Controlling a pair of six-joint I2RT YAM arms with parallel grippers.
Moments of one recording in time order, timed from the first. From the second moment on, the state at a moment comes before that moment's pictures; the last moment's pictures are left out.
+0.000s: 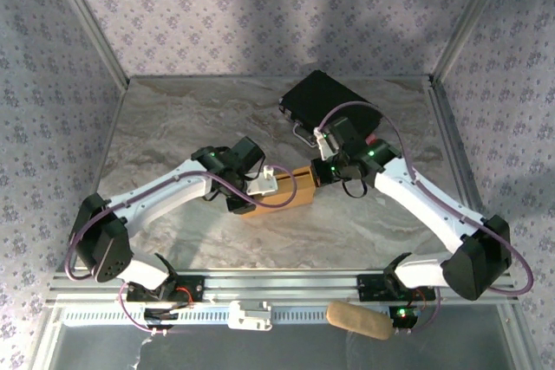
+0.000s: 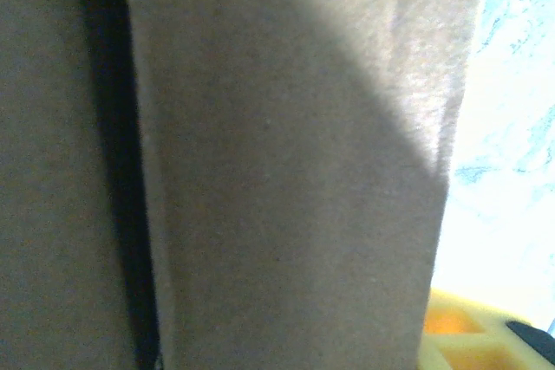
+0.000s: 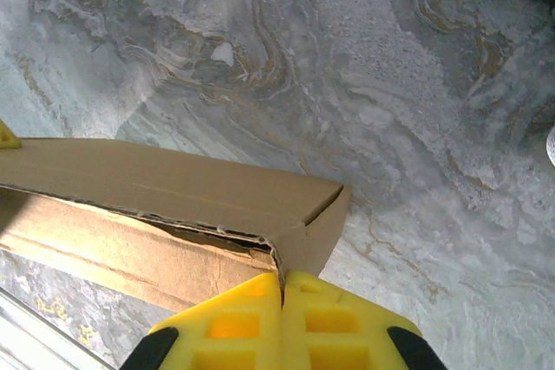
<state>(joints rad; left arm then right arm) -0.81 1.46 1.14 -0.98 0.01 0.52 0.64 1.32 1.17 -0.85 -0.11 0.31</state>
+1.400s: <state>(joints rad) -0.62 1.05 1.09 -0.92 0.06 -0.03 0.71 1.28 1.09 -0.76 -0.03 0.42</state>
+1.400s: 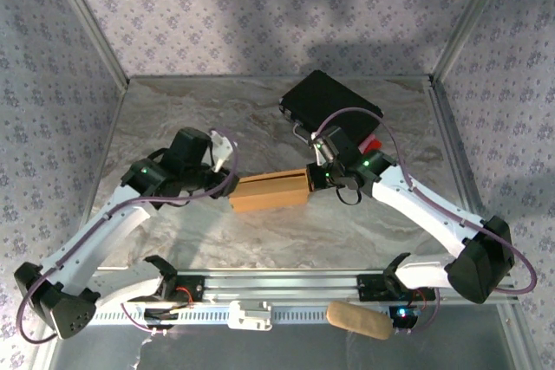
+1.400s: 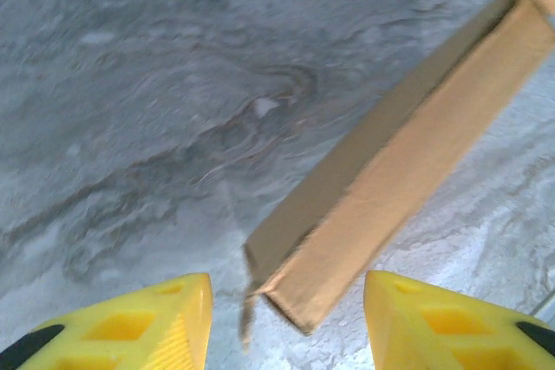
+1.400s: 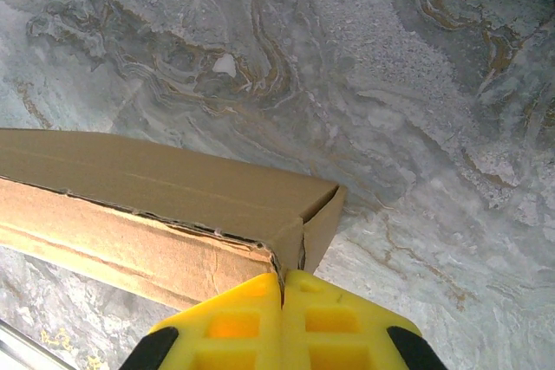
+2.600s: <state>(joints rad) -0.55 1.13 1.01 -0.95 0.20 -0.13 0.71 1.29 1.09 -0.76 -0.01 0.42</state>
